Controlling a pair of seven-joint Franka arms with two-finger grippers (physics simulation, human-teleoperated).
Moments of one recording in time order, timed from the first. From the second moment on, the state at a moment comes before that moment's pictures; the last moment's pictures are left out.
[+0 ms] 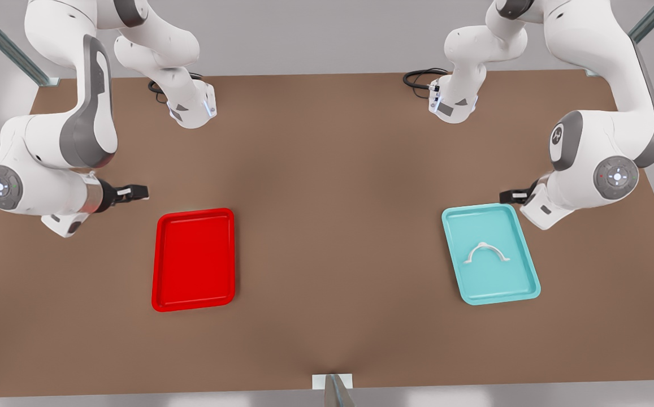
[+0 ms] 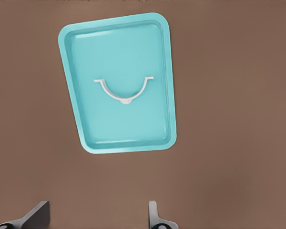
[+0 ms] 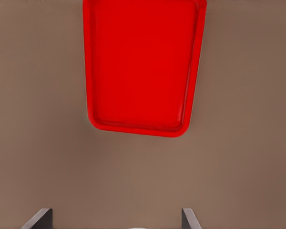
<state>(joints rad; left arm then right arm) 0.05 0.25 -0.15 -1.49 0.10 1.45 -0.09 0.09 0.24 -0.07 -1.47 0.10 1.37 -0.15</state>
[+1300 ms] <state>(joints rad) 0.12 0.65 -0.02 -1.86 -0.03 2.39 -0.48 0.08 0.24 -0.07 -1.48 0.10 1.41 -0.22</state>
